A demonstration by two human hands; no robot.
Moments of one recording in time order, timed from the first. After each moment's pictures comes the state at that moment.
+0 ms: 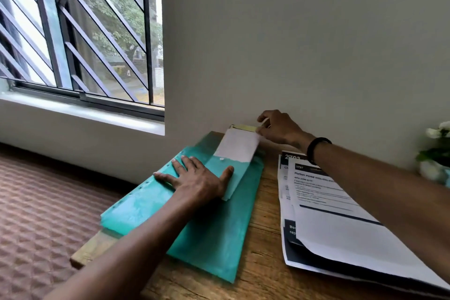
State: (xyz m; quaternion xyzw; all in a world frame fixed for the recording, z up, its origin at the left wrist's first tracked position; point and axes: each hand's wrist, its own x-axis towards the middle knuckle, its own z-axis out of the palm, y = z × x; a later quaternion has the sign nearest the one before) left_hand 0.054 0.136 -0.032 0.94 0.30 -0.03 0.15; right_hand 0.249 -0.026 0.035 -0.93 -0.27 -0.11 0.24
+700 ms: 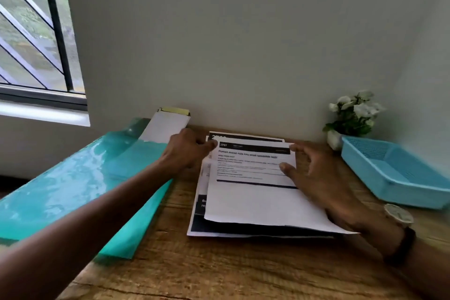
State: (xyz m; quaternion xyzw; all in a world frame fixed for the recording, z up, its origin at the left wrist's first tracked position) left_hand 0.100 0.027 -0.013 0.92 0.04 0.12 0.36; right_hand 0.093 -0.265 -0.036 -0.91 -0.09 -0.21 0.35
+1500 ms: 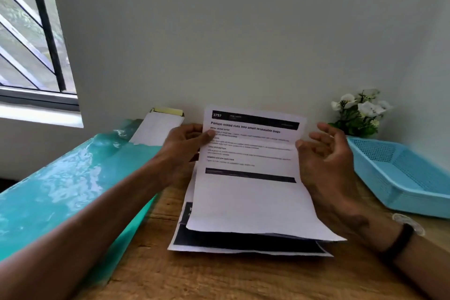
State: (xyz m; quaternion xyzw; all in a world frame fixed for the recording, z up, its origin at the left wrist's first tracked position) left_hand 0.109 0.018 -0.017 0.68 -0.01 0.08 0.73; right_hand 0.110 -0.267 -0.024 -0.74 -0.04 -0.29 0.61
